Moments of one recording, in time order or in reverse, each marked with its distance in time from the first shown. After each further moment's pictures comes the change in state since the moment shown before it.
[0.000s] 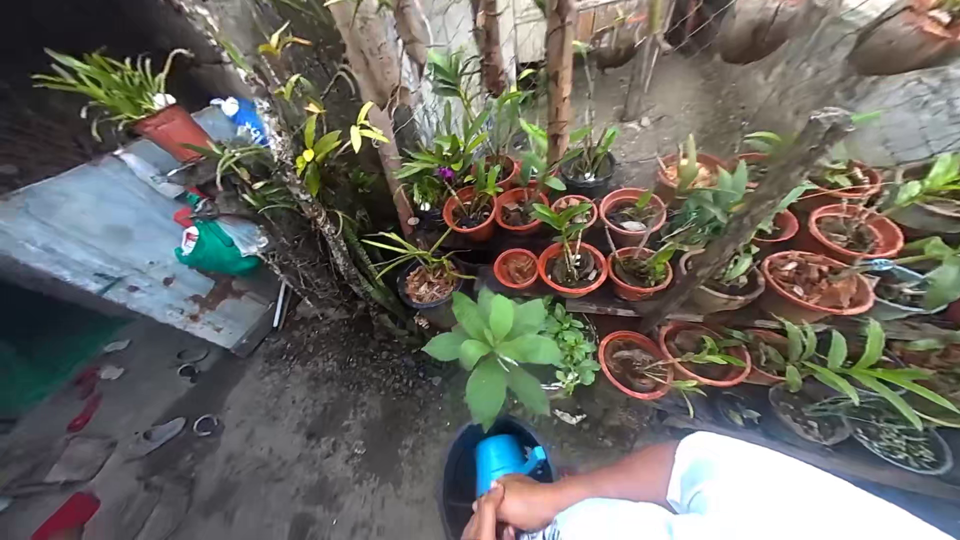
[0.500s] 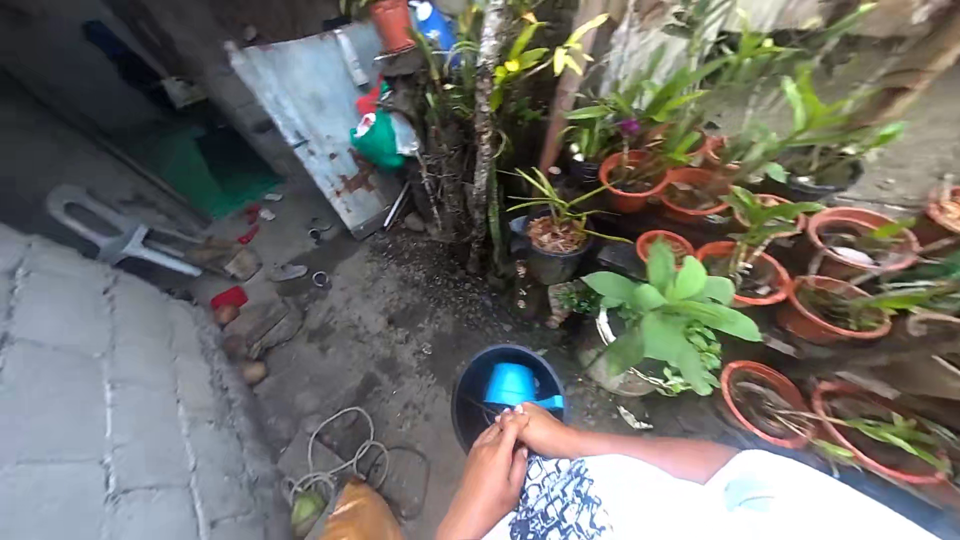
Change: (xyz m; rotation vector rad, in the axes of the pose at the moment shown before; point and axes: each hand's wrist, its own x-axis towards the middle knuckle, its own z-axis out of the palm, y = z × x) left_hand -0.086 -0.172 -0.104 -0.053 0.239 0.147; right_hand 0.134 -0.126 0.108 -0.173 0.079 -0.120
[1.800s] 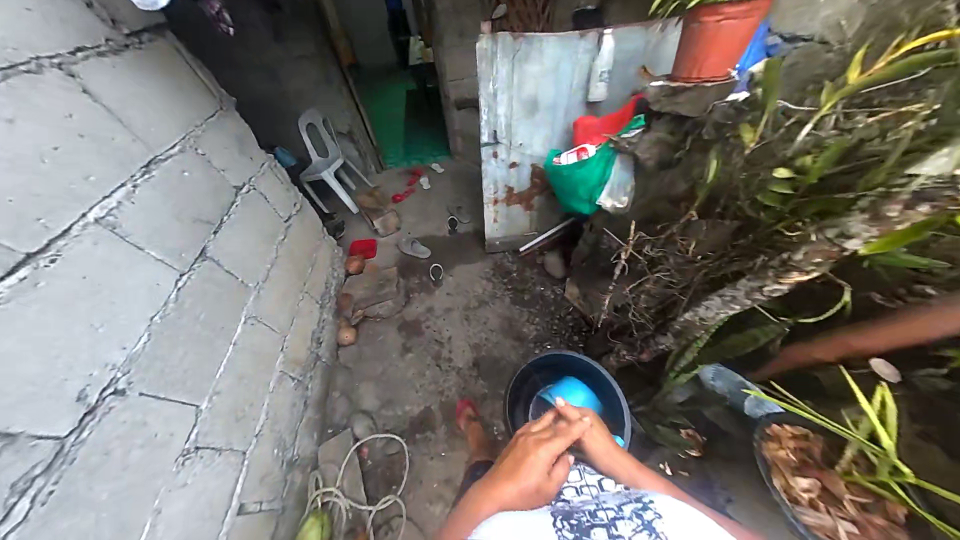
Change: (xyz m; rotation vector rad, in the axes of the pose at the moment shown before) left_hand 0.285 -0.302 -0.282 -0.074 0.220 -0.072; right_hand 0.493 -0.170 -0.182 0.104 -0.028 -0.166
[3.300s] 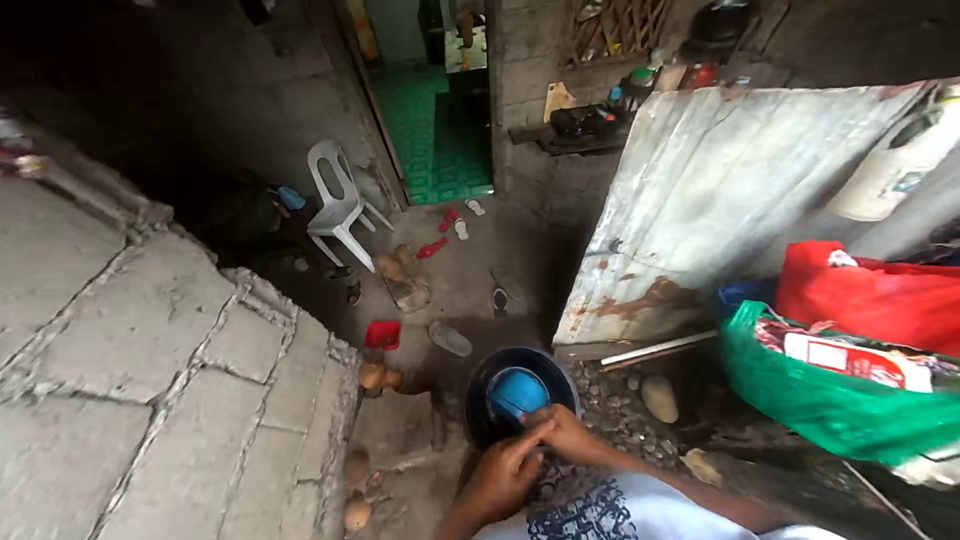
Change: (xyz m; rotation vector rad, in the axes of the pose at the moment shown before) left_hand 0.352 -0.510 -0.576 -0.201 0.134 -0.274; right_hand 0.816 -0.350 0.010 -0.168 -0.329 -0.098
